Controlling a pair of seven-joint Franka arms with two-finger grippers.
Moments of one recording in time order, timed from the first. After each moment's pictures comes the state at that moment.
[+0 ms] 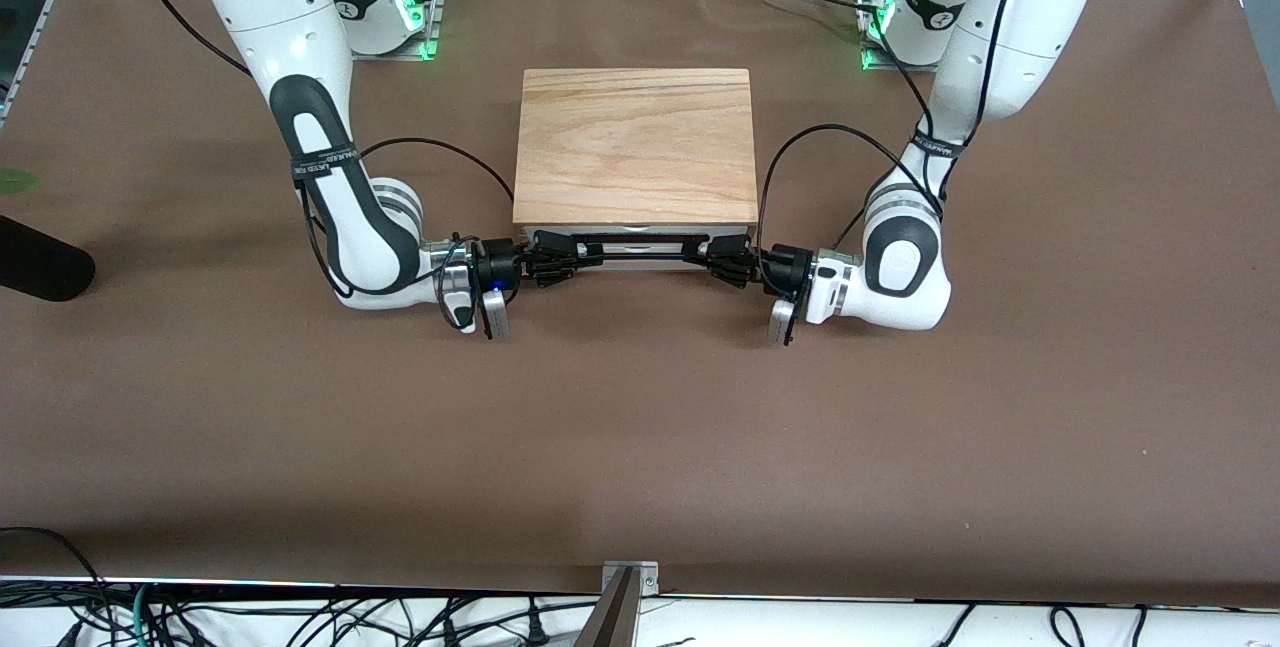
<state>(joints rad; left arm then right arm) -0.27 0.74 -0.04 -1.76 -1.51 1.73 0.98 0.38 0.70 -0.04 -1.79 1.62 1.77 -1.03</state>
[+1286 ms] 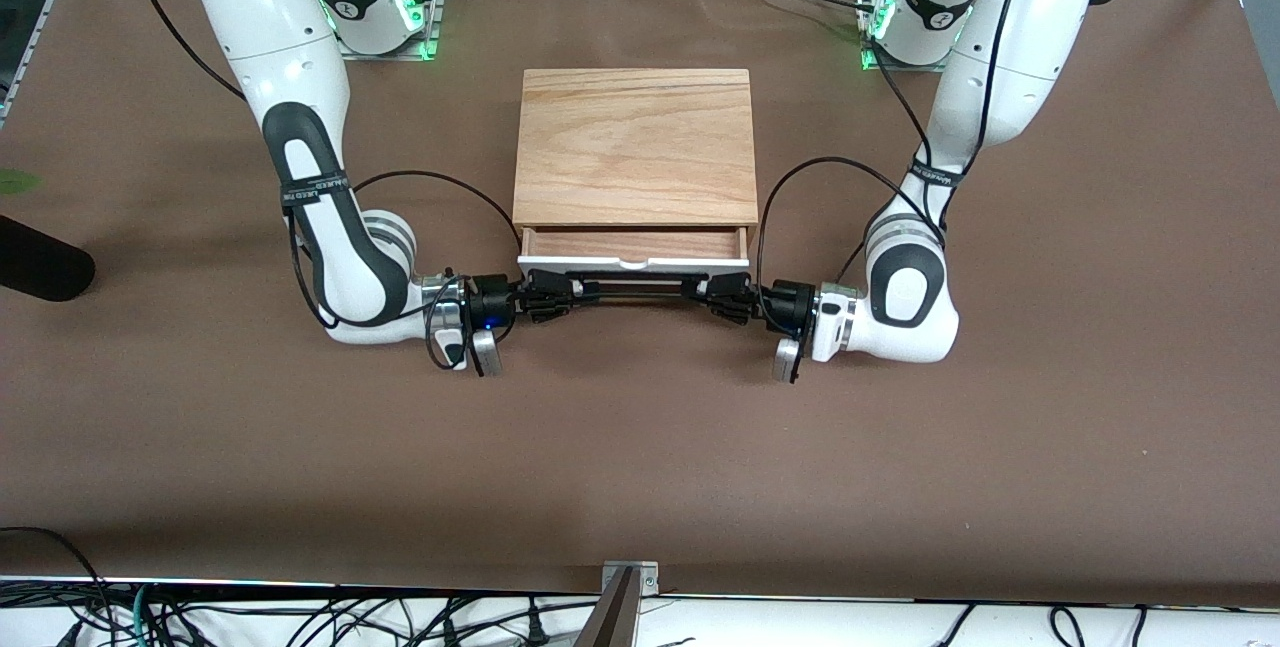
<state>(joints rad) -0.26 0.85 -0.02 -1.52 -1.51 1.74 0.87 0.35 0.83 -0.05 -1.55 1.62 1.77 -0.91</state>
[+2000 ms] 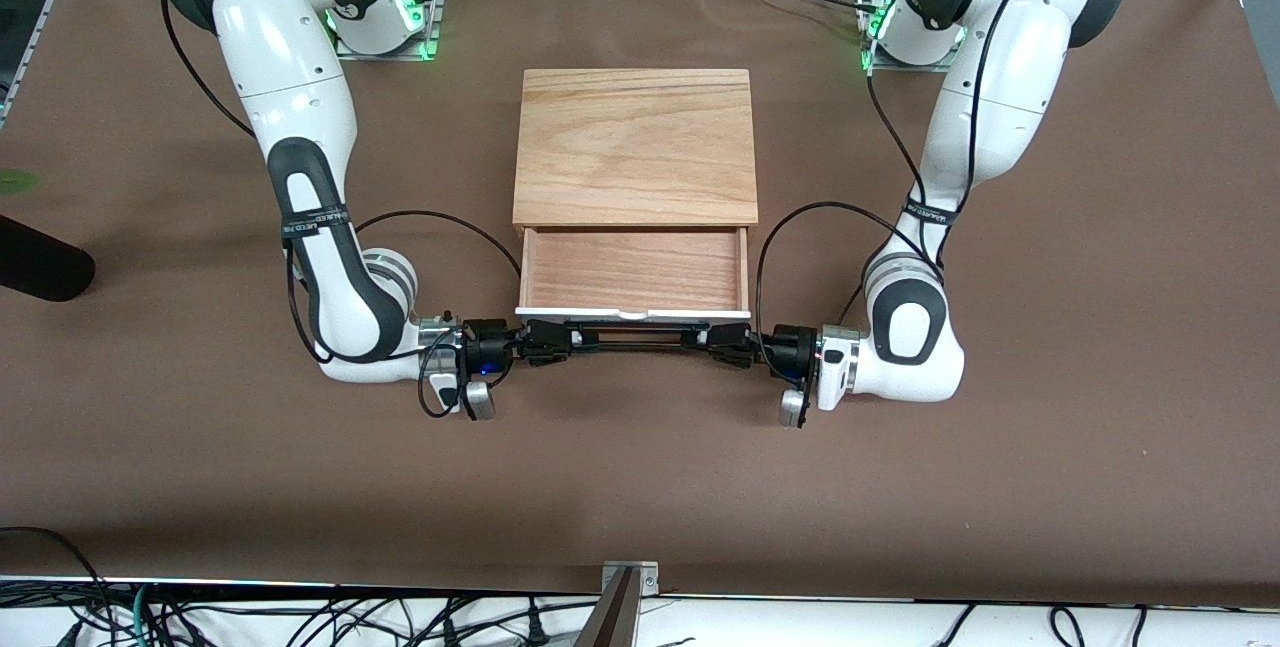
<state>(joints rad) -0.26 1.01 0.00 -1.26 -1.51 1.77 0.73 0.34 0.98 -0.05 -1.31 1.64 1.82 -0.82</state>
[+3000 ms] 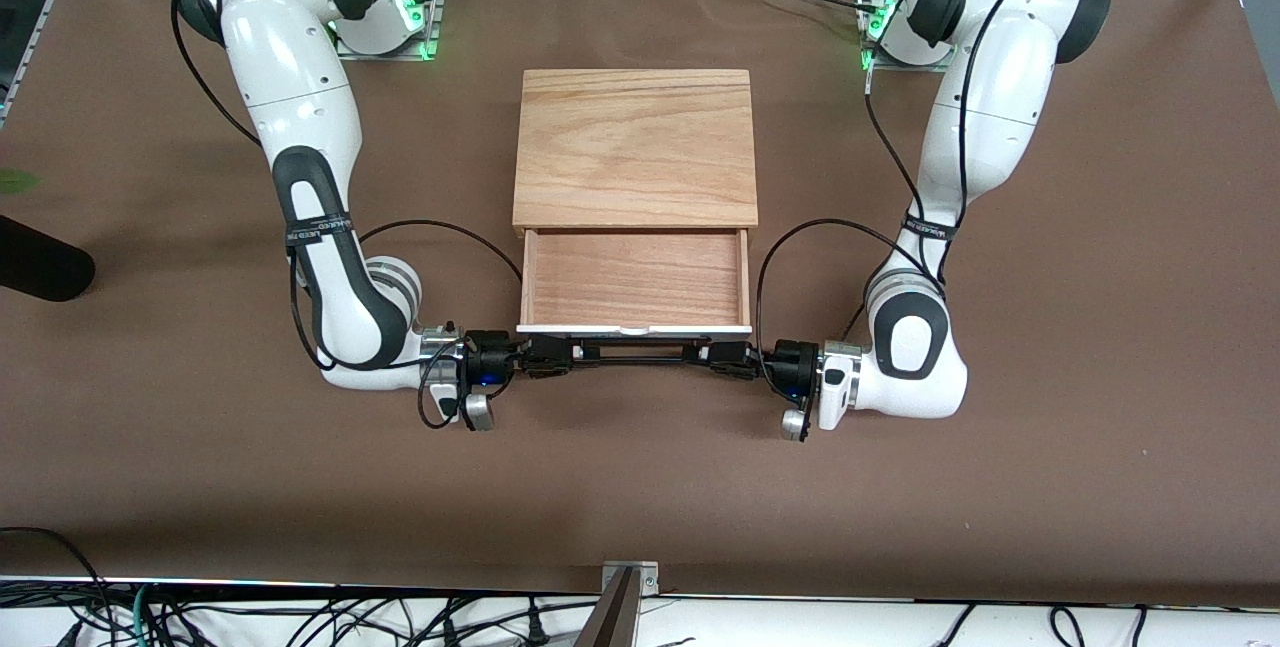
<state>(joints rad) -0.28 1.07 0.05 -1.15 -1.51 1.78 0.62 0.33 1.02 -0.05 -1.26 1.65 1.84 -0.79</state>
